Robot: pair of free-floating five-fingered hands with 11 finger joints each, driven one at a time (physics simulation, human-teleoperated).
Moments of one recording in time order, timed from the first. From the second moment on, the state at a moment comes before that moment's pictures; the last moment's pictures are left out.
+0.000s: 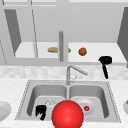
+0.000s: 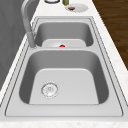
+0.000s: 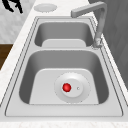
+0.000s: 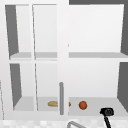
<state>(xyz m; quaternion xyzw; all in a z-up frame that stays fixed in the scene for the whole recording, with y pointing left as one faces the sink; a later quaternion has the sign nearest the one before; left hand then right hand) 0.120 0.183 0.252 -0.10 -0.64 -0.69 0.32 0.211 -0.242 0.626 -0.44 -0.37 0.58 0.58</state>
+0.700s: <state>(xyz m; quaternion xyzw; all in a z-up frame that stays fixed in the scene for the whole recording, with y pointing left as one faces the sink) 0.120 0.183 0.252 -0.10 -0.64 -0.69 0.32 0.142 -0.236 0.543 -0.45 -0.37 0.59 0.57</state>
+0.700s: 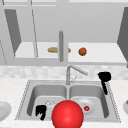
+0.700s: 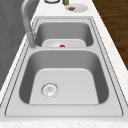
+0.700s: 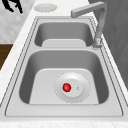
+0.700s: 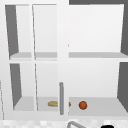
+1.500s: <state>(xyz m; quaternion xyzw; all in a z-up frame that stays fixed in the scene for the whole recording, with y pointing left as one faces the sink) 0.120 0.183 0.252 -0.10 -0.64 -0.69 0.32 0.155 -0.224 0.431 -0.38 -0.48 0.63 0.47</state>
